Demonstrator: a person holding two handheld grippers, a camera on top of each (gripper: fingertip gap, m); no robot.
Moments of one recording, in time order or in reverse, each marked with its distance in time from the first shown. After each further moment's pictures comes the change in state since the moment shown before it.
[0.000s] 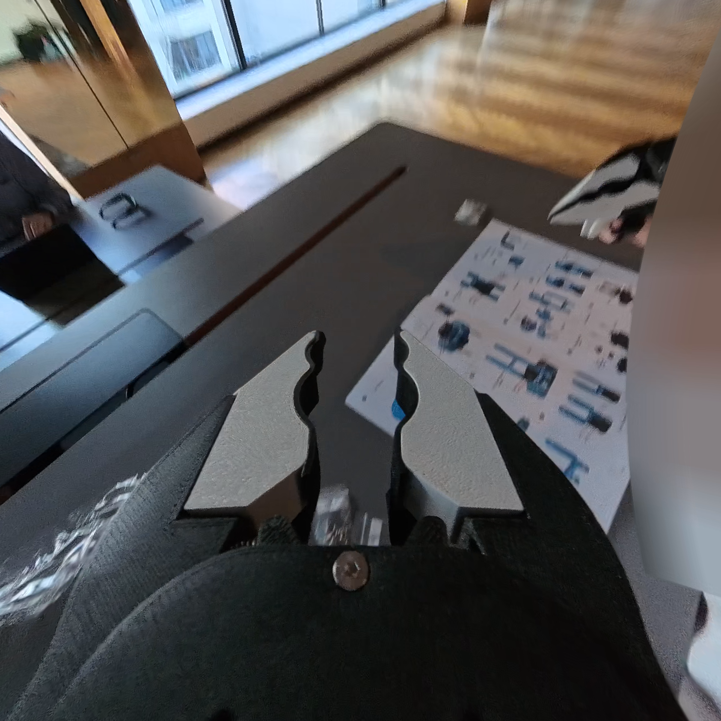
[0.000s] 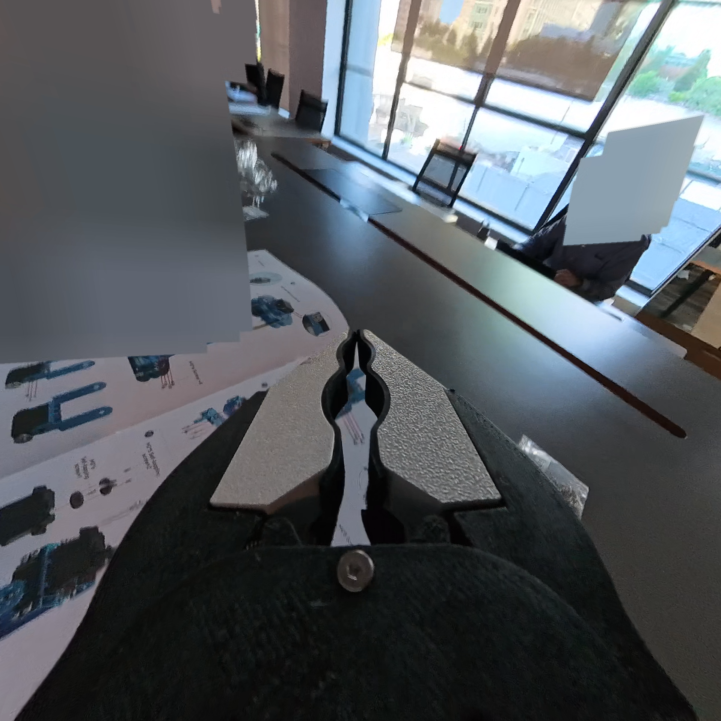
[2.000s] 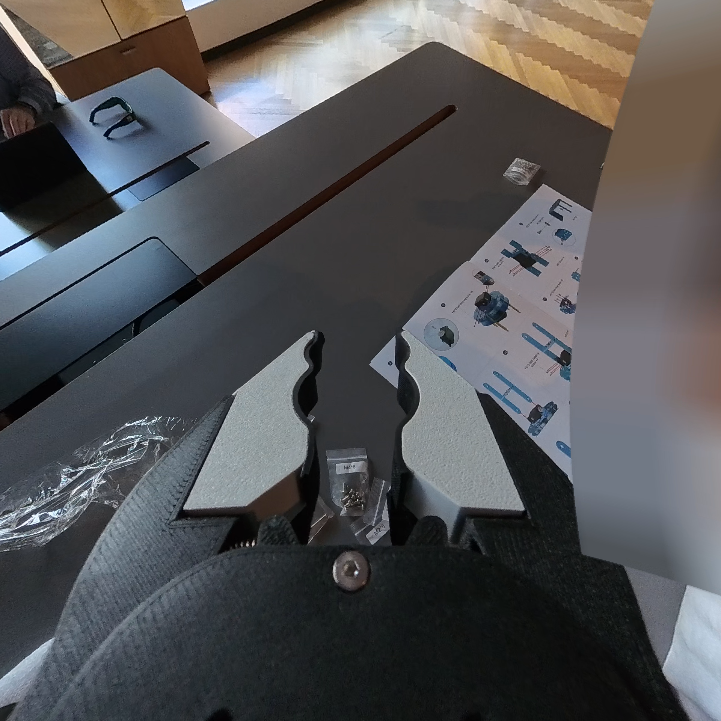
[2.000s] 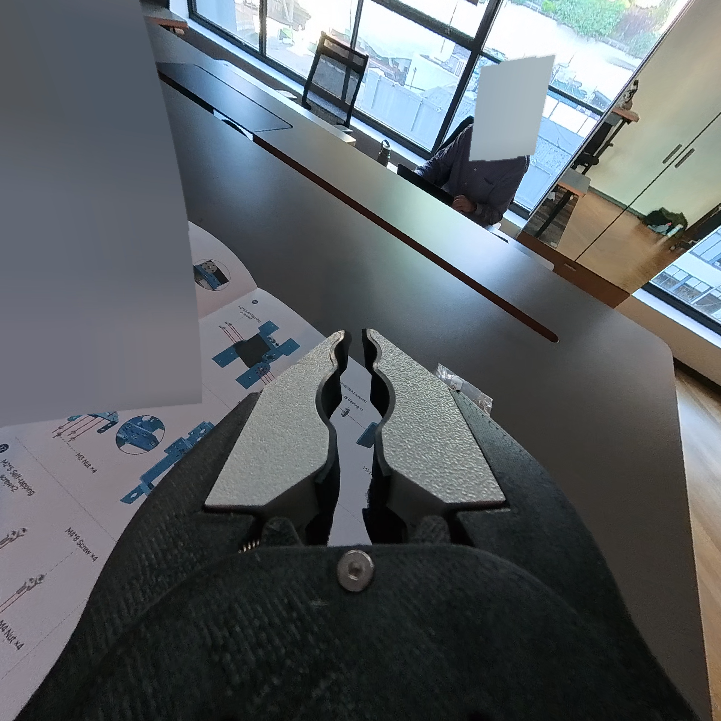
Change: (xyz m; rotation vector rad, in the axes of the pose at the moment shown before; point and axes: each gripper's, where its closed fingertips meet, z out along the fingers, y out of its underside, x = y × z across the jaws) left arm -0.040 0.032 0.006 -0.127 -0.041 -0.114; right arm 0.047 0.029 -0.005 -0.186 0.297 -0.020
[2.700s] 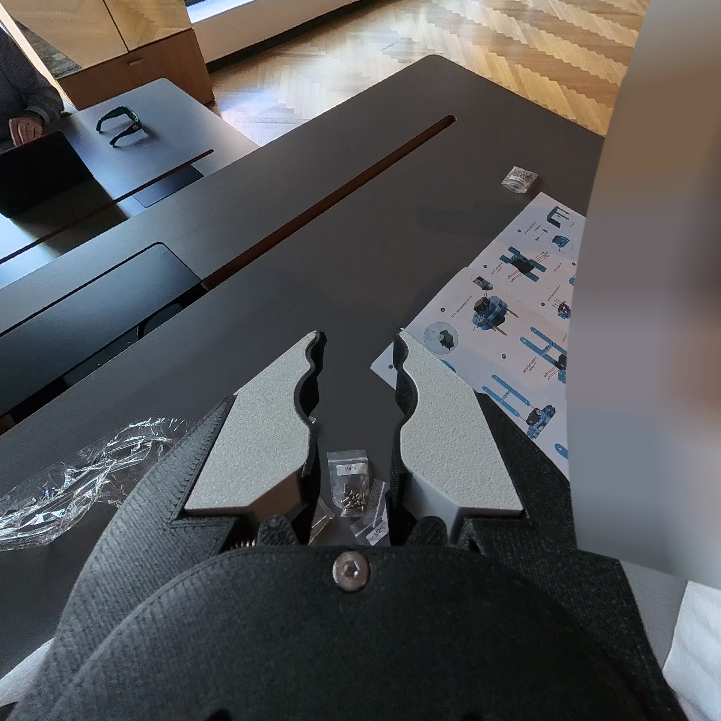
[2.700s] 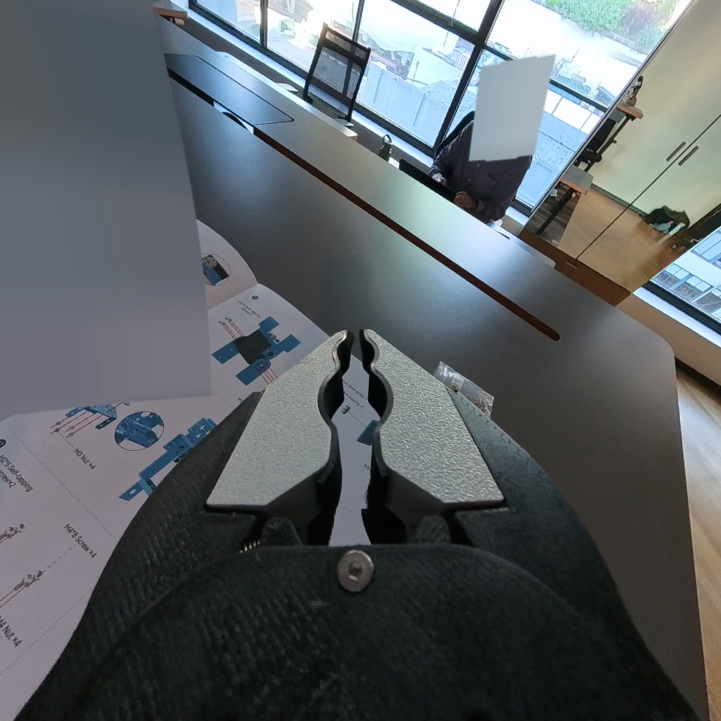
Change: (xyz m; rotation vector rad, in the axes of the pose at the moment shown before) left arm 0.000 -0.004 -0.003 0.018 -0.004 -0.001; right arm 0.000 0.002 0.001 -0.012 -0.003 -0.007
